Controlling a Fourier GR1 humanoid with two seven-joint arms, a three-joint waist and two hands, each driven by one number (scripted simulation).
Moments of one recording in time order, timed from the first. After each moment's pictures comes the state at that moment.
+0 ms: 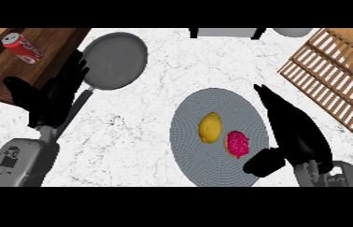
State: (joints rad) left arm -0.28 0.38 -0.10 -1.46 0.30 0.15 0.17; right arm -0.37 -0.57 0.54 -1.96 0.36 0.12 1.19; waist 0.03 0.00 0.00
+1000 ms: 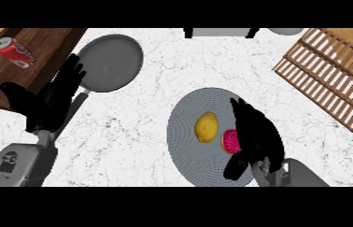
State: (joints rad) left arm -0.24 0.37 -0.07 -1.47 0.28 0.14 0.16; right arm -0.38 -0.39 0.66 -1.79 0.49 0.19 1.24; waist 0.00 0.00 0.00
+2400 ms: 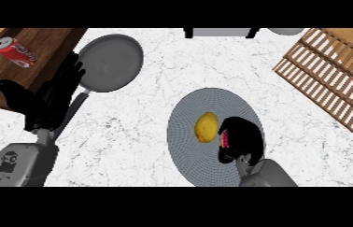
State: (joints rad) left arm -0.25 0.32 -0.01 -1.49 0.23 0.10 0.20; right arm -0.26 -0.18 0.55 -1.52 0.75 0.19 1.05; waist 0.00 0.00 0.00
